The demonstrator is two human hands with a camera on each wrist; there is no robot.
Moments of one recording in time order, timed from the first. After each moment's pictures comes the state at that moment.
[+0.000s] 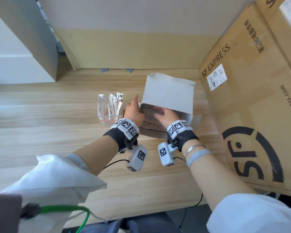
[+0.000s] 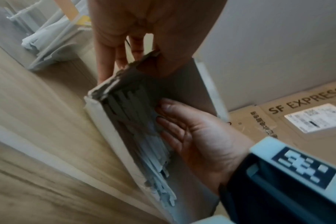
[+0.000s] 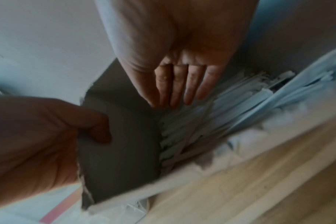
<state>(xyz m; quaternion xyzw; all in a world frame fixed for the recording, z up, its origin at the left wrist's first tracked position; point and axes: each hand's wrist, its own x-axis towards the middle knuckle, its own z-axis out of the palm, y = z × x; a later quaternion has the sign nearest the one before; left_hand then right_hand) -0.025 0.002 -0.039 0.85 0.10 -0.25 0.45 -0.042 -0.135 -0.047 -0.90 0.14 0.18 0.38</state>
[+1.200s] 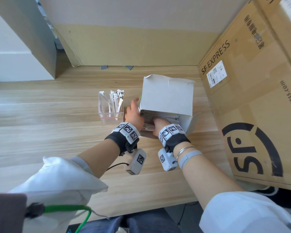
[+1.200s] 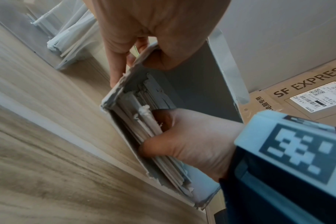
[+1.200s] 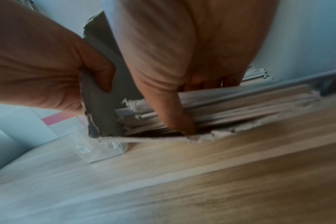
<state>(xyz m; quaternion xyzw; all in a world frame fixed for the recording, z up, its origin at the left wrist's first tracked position) -0.049 0.002 -0.046 0.85 0.10 -0.22 0.47 -0.060 -0.113 -0.064 -0.93 0.04 0.36 0.07</state>
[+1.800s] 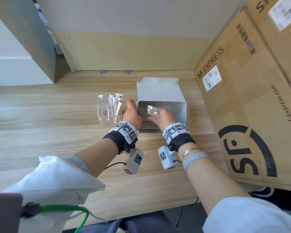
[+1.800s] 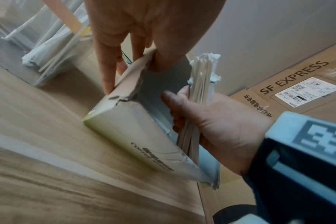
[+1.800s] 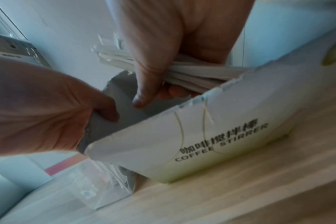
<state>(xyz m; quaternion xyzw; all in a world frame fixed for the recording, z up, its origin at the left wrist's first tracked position) -0.041 0.005 -0.037 0.87 0.06 -0.19 0.45 -0.055 -0.122 -0.024 -0.93 0.08 0.18 0.30</state>
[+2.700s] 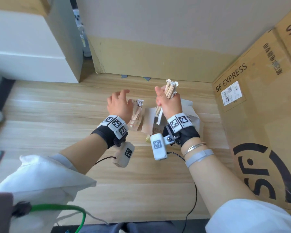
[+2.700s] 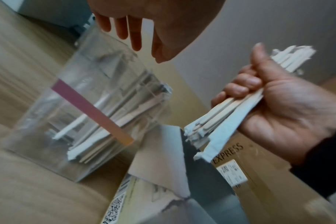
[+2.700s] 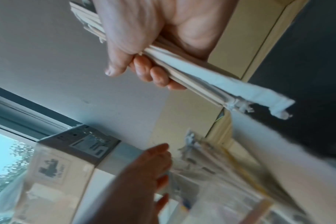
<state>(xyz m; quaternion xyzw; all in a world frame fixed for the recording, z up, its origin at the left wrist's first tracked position) -0.010 0.090 -0.017 0.94 0.13 -0.04 0.32 -0.009 -0.056 0.020 -0.78 0.09 -0.01 0.62</state>
